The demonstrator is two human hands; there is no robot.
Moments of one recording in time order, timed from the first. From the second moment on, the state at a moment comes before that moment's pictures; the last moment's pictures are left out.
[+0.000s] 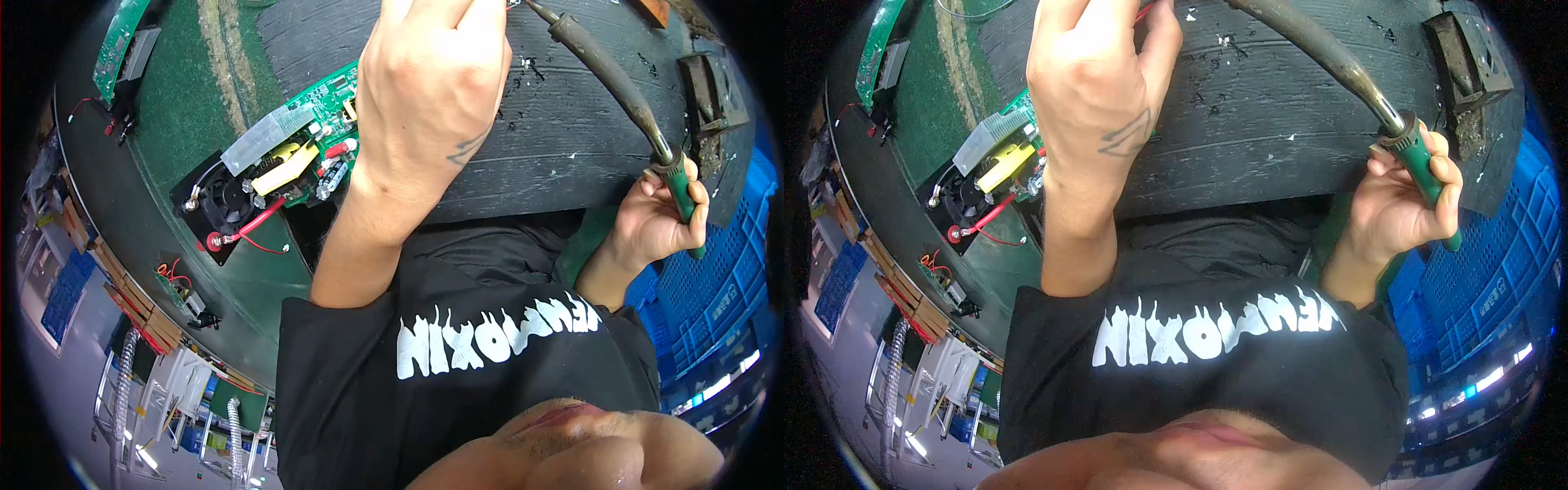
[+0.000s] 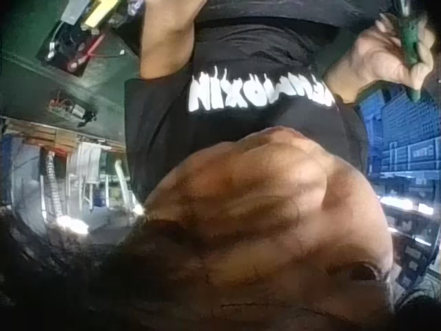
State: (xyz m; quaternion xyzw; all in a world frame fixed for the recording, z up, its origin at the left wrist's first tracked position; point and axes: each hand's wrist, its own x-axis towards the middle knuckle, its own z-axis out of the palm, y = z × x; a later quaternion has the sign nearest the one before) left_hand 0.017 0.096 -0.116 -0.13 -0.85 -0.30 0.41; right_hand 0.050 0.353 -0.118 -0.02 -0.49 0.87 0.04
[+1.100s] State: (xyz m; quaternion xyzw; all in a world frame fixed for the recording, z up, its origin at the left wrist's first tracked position) left_hand 0.011 0.101 -0.123 -0.12 -0.84 -0.32 0.43; right_hand 0.043 0.348 -0.112 0.02 -0.54 0.84 0.05
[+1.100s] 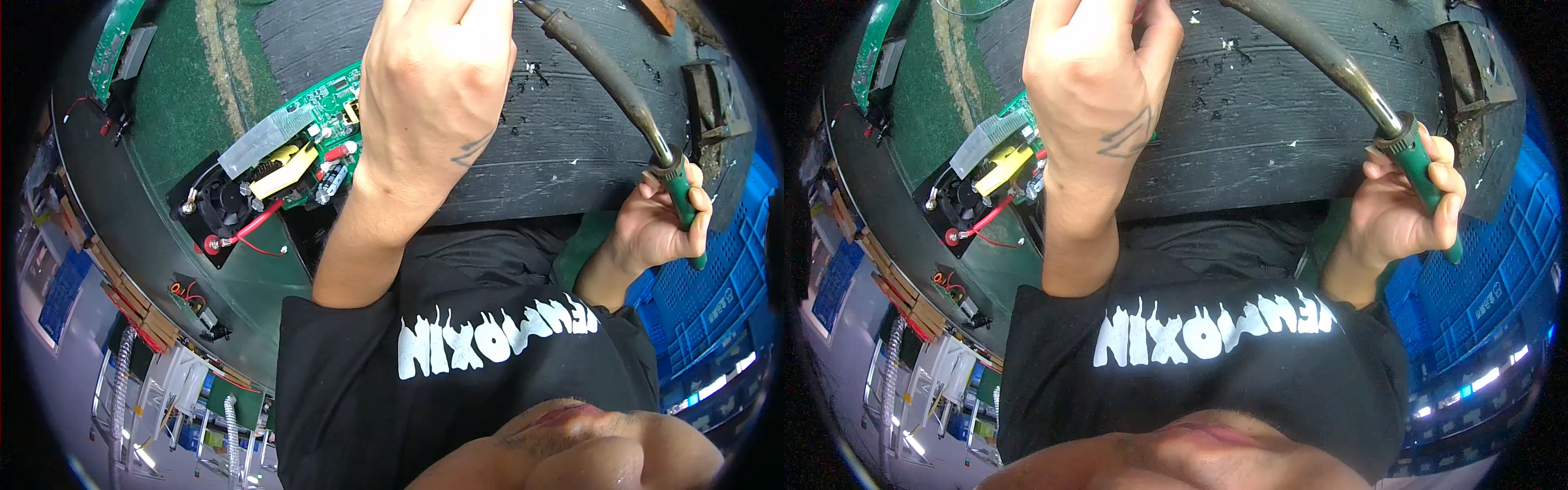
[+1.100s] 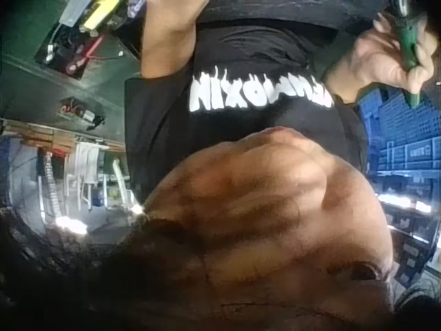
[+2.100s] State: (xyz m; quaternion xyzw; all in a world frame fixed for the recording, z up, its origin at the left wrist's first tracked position) left_hand 0.009 0.103 -0.120 -0.12 -0.84 -0.31 0.44; right_hand 0.040 0.356 -0.116 0.07 -0.55 0.83 0.04
